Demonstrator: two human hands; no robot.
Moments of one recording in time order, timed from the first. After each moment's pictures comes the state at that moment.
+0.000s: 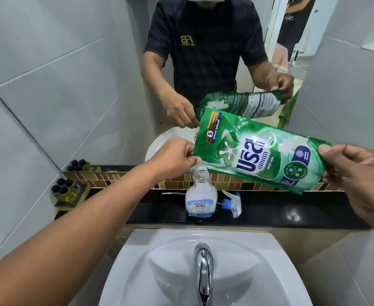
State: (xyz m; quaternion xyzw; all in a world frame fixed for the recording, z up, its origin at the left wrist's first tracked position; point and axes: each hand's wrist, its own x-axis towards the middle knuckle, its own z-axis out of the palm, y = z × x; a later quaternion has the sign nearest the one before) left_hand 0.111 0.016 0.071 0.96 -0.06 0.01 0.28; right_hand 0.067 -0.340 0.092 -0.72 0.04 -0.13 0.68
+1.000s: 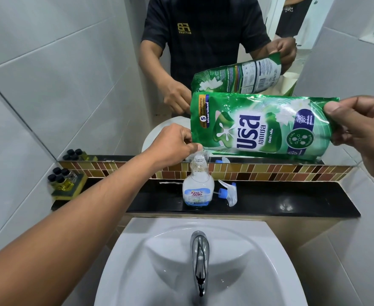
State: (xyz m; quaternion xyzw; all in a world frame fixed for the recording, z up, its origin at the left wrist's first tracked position) left_hand 0.105 0.011 0.070 0.93 -0.05 0.03 0.36; right_hand 0.064 -0.339 0.151 -0.79 -0.07 -0.14 0.59
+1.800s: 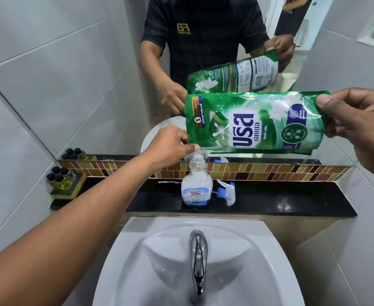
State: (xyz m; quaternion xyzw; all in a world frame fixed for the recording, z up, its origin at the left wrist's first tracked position) left_hand 0.101 0.014 0.065 0.92 -0.06 0.05 0.37; right_hand 0.074 -0.334 0.156 -0.80 -0.10 -0.16 0.57
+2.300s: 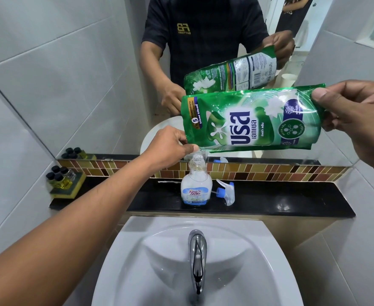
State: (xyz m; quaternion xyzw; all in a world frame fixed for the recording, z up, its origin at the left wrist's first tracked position) left_hand 0.103 0.017 0.055 0.92 -0.05 0.05 0.39; right_hand 0.074 -0.327 0.169 -0.81 -0.10 -0.17 0.55
